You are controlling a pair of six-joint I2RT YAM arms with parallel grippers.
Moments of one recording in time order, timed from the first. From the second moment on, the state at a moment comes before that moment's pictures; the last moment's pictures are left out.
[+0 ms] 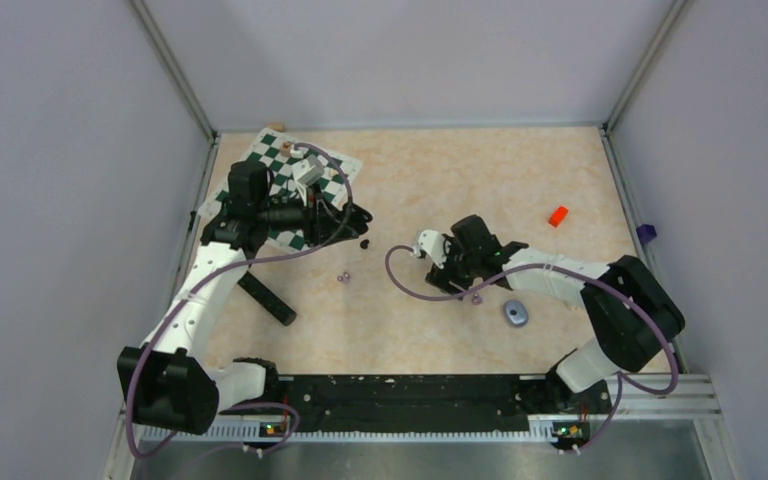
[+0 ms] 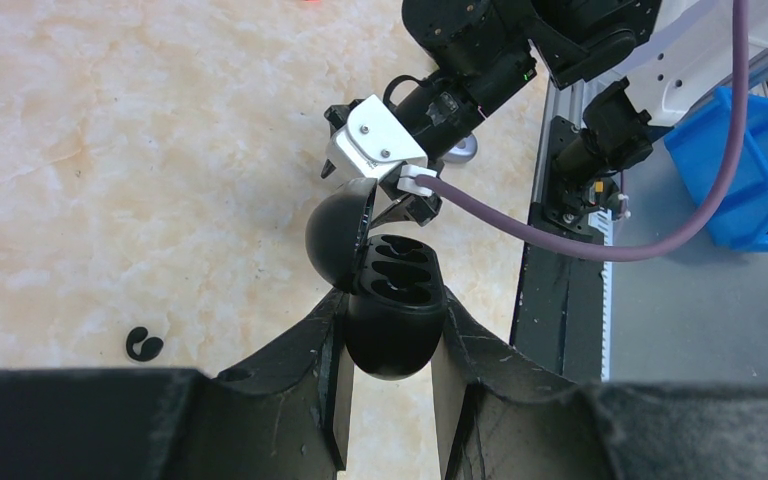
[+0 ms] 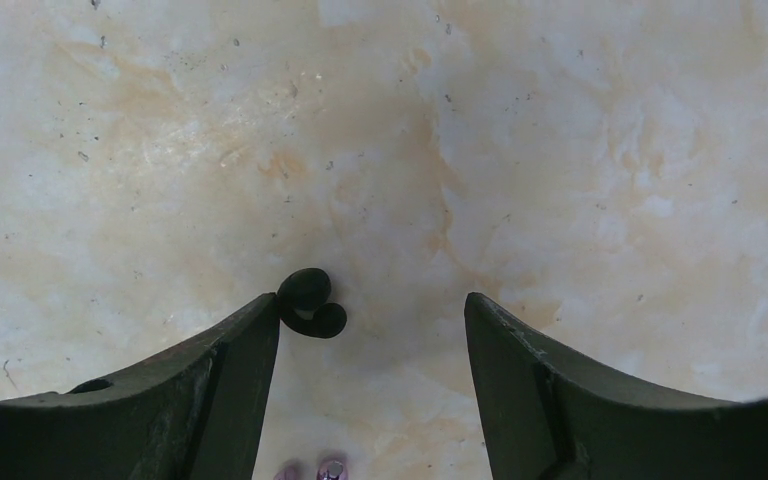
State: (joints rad) left arm -0.15 1.19 1.02 -0.34 1.16 0.10; right arm 0.64 1.52 0.77 -0.18 -0.21 -0.57
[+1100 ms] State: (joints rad) left arm -0.15 1.20 1.01 -0.30 1.16 0.07; right arm 0.65 1.53 0.77 -0.03 0.10 -0.49
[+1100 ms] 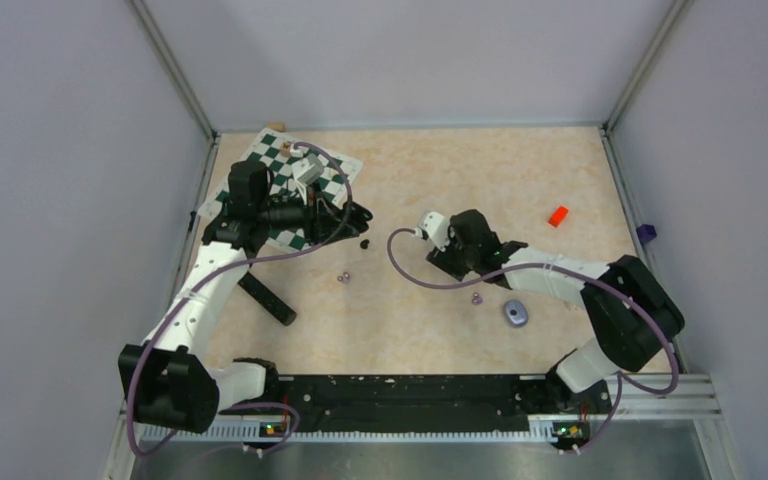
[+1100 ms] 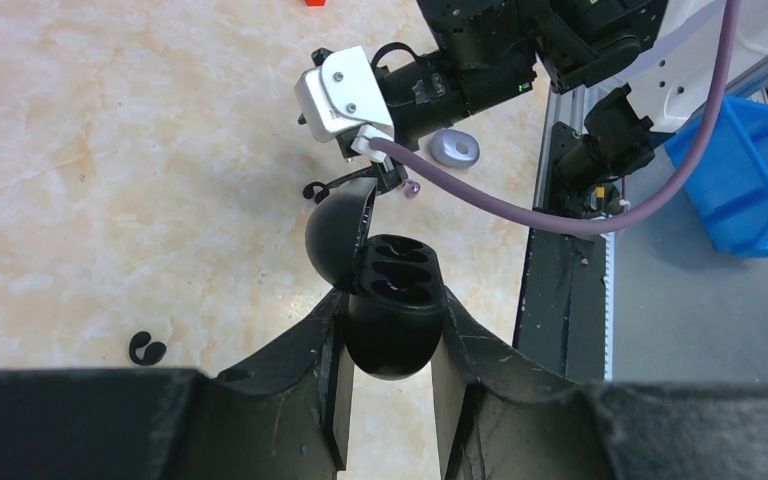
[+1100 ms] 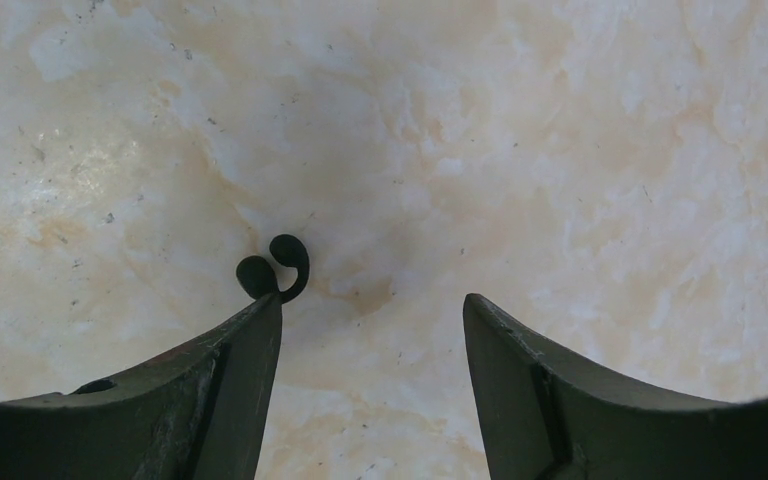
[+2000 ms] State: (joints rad) left arm -0.15 1.20 1.01 -0.29 1.16 0.05; right arm 0.64 1.60 0.80 -0.06 0.19 -0.53
